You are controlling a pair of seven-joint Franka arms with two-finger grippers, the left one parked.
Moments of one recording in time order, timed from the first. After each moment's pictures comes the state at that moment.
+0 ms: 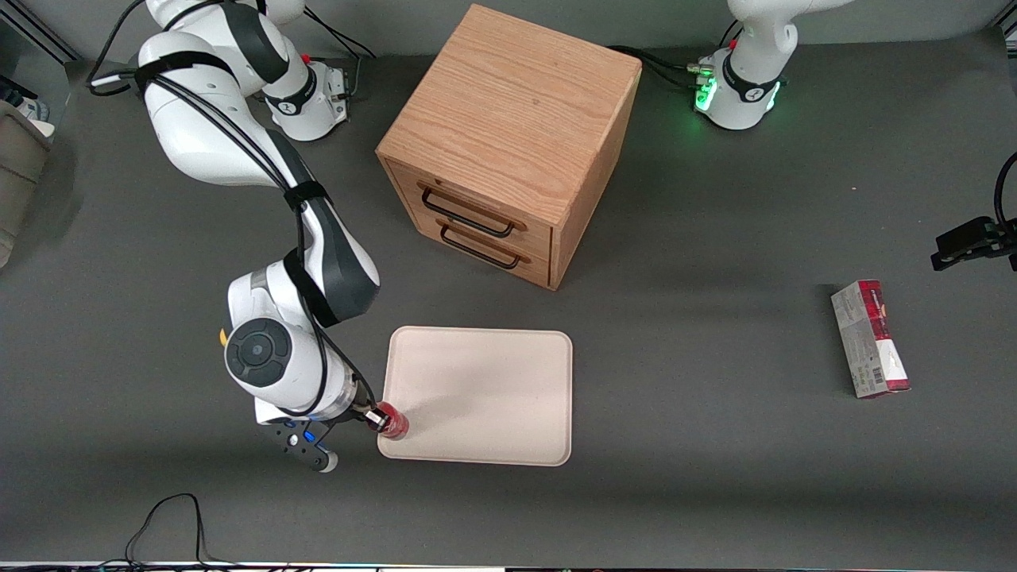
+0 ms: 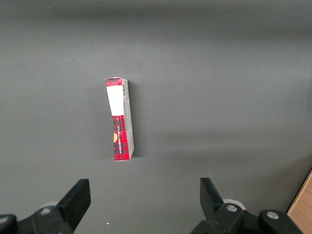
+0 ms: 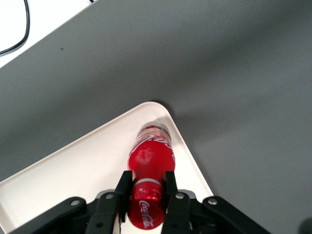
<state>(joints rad) 0.28 0.90 0.13 -0.94 -0.13 1.90 0.96</state>
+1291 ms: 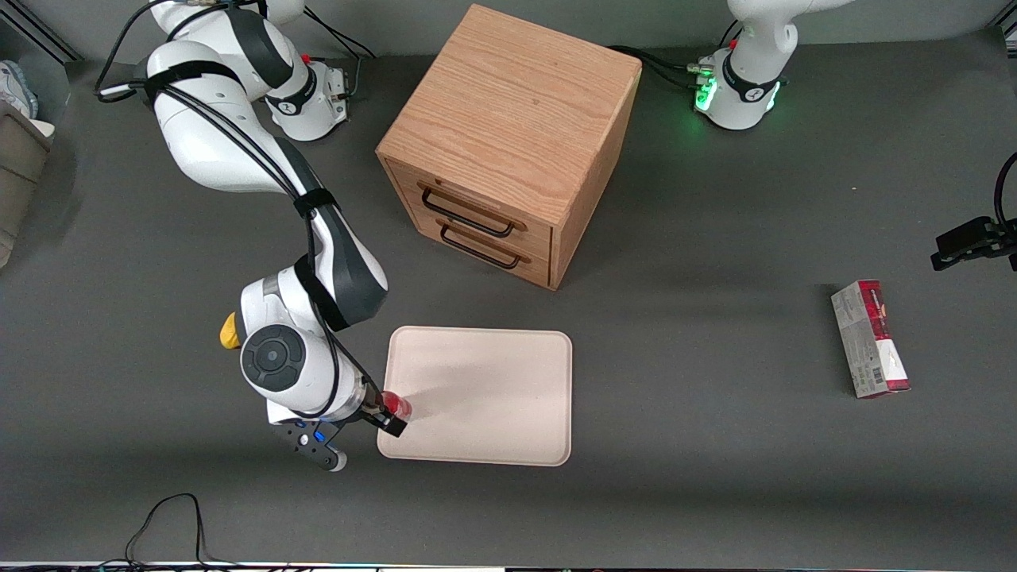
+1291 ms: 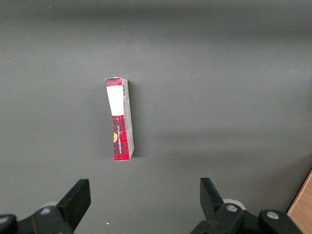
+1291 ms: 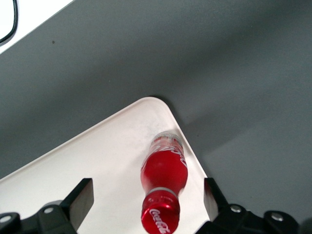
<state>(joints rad) 0.28 0.92 0.13 -0.94 -0.13 1.91 0.98</state>
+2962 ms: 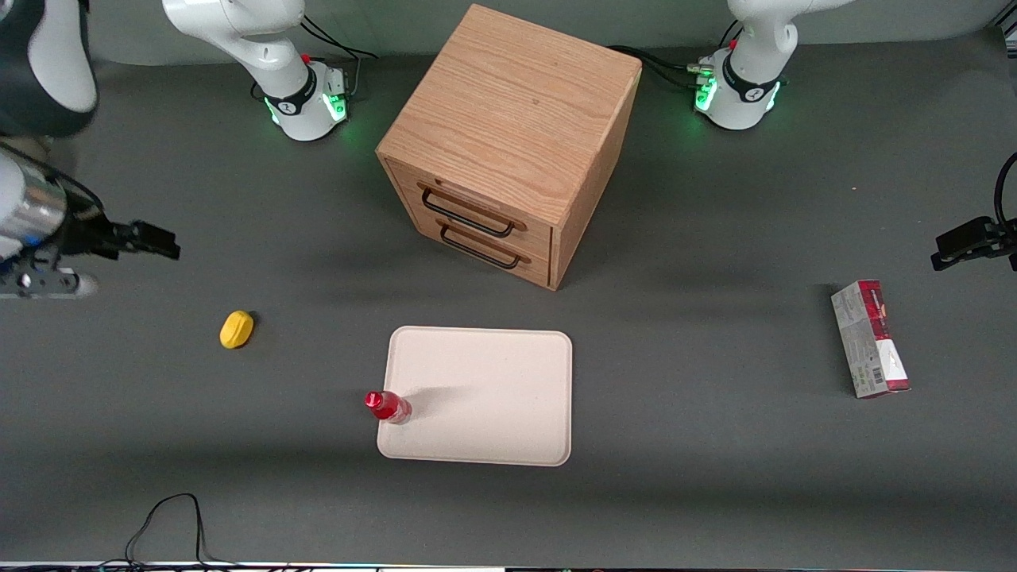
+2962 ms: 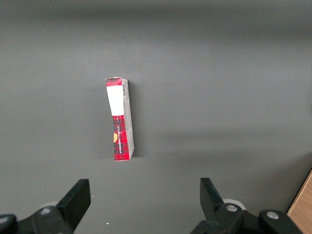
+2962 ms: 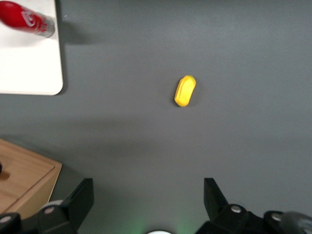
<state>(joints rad) 0.07 0.00 -0.09 -1.68 -0.01 1.55 0.01</state>
